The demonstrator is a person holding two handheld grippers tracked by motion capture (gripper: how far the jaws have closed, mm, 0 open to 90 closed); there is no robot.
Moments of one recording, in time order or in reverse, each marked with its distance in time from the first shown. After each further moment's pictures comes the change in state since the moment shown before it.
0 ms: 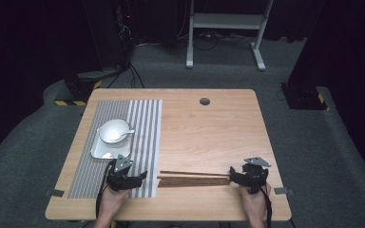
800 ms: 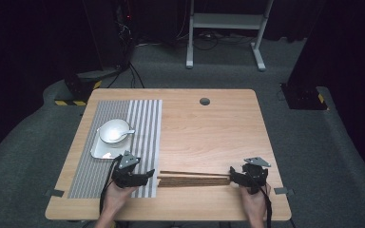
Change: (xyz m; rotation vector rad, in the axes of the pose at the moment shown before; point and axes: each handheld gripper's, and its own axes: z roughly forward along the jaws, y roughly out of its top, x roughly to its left) left arm -0.012 0.023 0.000 -0.025 -0.085 0.050; right arm 0.000 0.000 0.000 -0.003 0.001 -0.004
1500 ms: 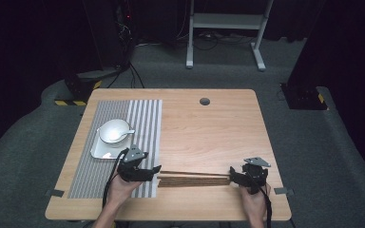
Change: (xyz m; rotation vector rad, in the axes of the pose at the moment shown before) left arm -0.006 0.029 0.004 -0.015 -0.080 0.052; right arm 0.000 0.000 0.000 -0.002 0.001 0.000
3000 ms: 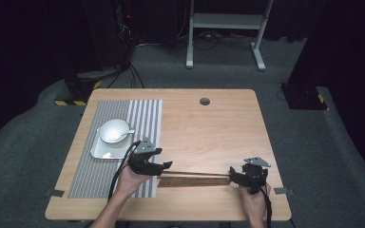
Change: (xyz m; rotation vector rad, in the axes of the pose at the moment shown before) left arm -0.008 0.033 0.017 -0.005 -0.136 0.066; right arm 0.000 0.000 0.000 0.000 0.002 -0.001
